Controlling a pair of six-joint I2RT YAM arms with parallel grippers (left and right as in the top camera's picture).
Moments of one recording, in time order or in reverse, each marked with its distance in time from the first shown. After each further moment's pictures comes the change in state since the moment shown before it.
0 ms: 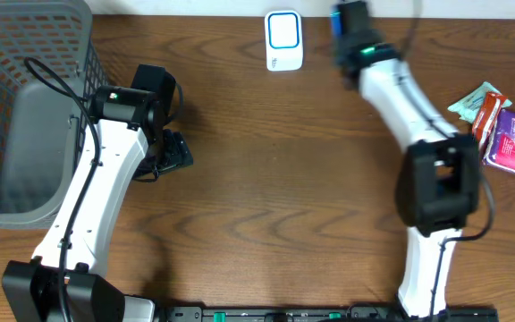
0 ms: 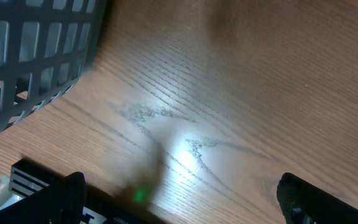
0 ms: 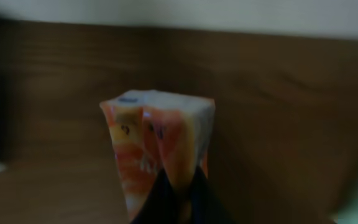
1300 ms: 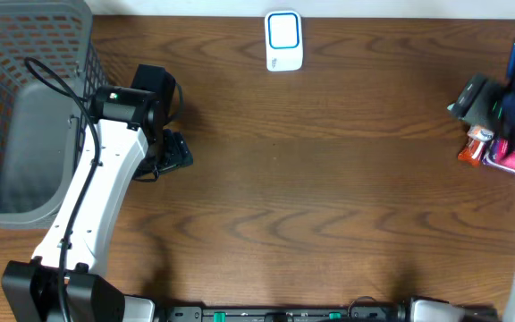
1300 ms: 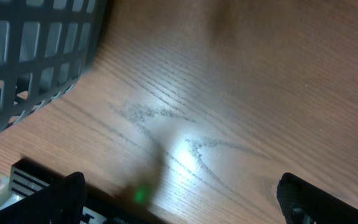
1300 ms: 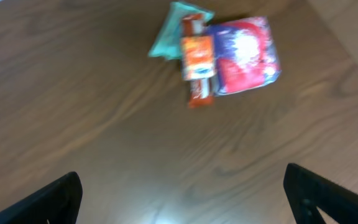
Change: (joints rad) left arm 0.000 0.000 0.000 -0.001 0.001 0.000; right arm -0.288 -0.772 -0.157 -0.756 -0.132 0.260
